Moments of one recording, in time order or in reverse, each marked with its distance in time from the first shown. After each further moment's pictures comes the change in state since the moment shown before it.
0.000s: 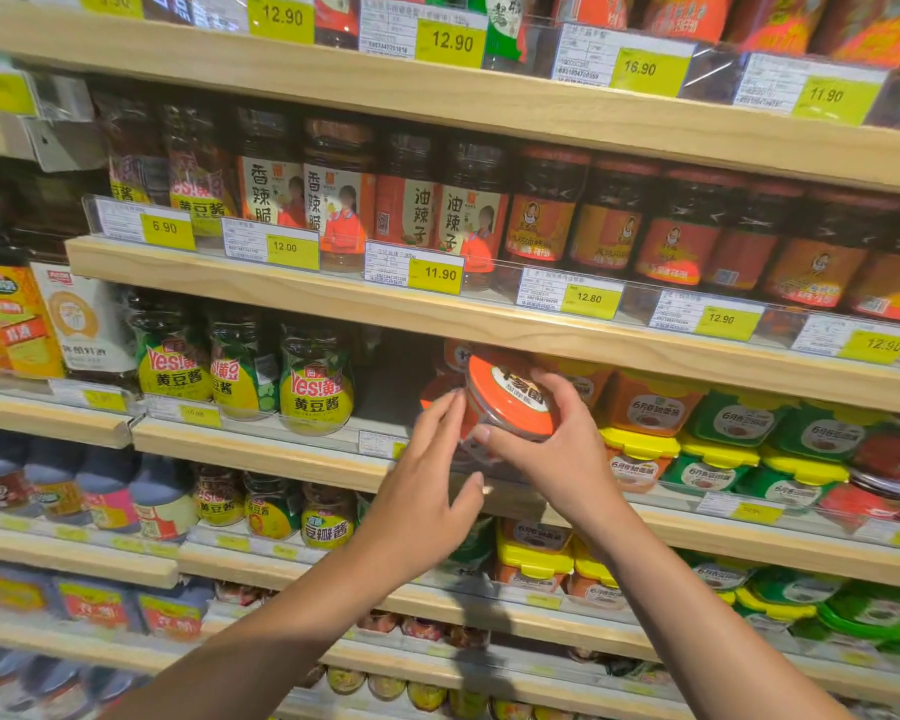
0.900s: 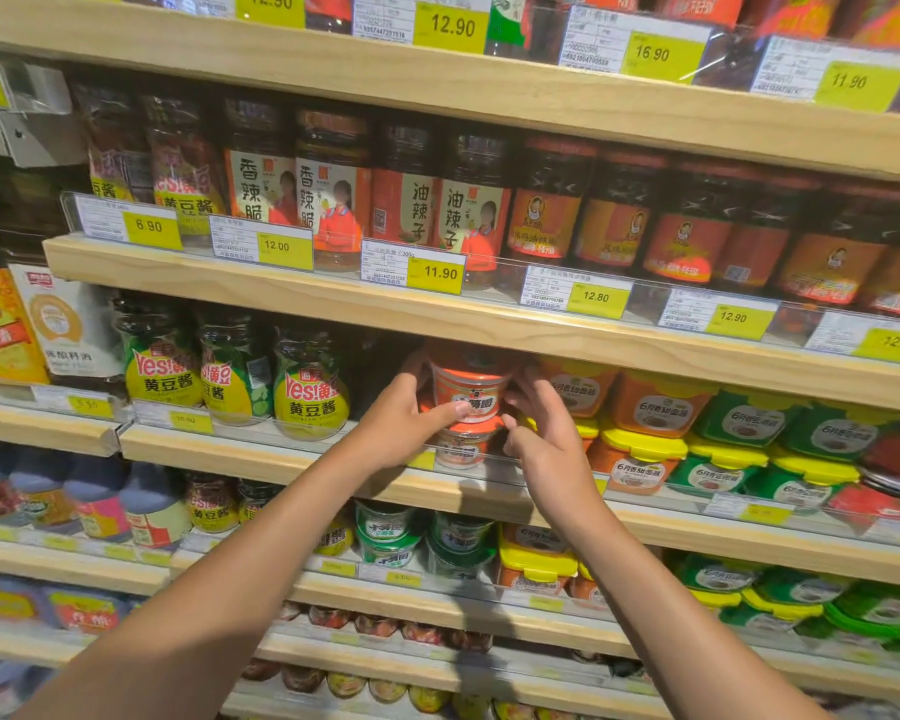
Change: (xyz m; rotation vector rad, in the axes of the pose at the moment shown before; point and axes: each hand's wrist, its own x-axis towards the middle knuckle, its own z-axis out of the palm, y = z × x) left_hand 0.090 -0.067 -0.018 -0.195 -0.087 -0.348; right_hand 0.006 0.000 0.023 0.268 -0.043 0.063
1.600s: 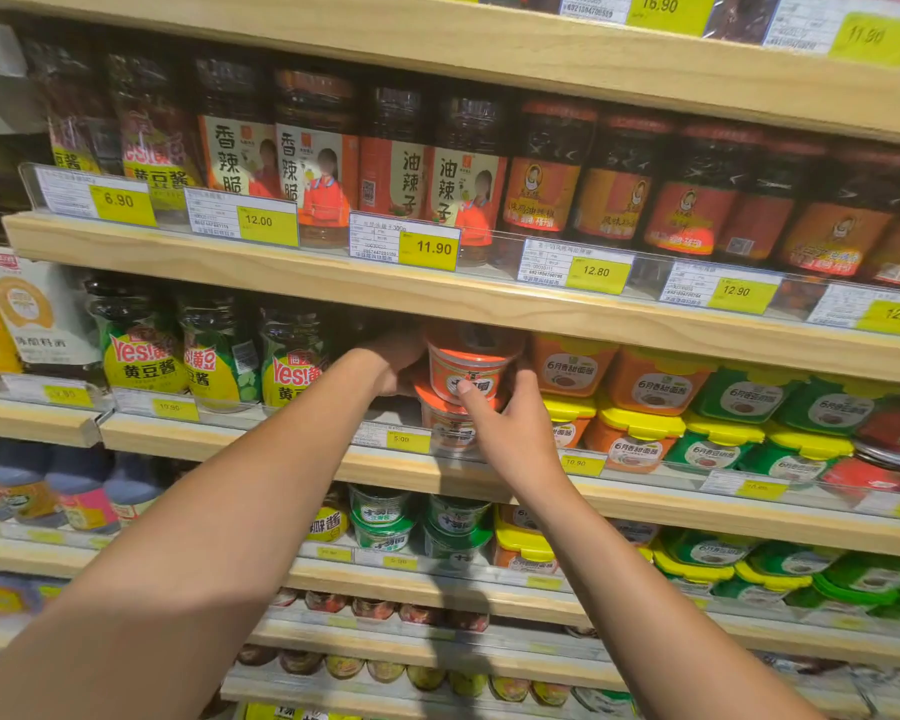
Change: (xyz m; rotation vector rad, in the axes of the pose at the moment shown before) left_hand 0.072 0.016 -0.007 -0.335 -0.177 -0.352; right_hand 0.019 0.011 0.029 -0.228 0.141 0.043
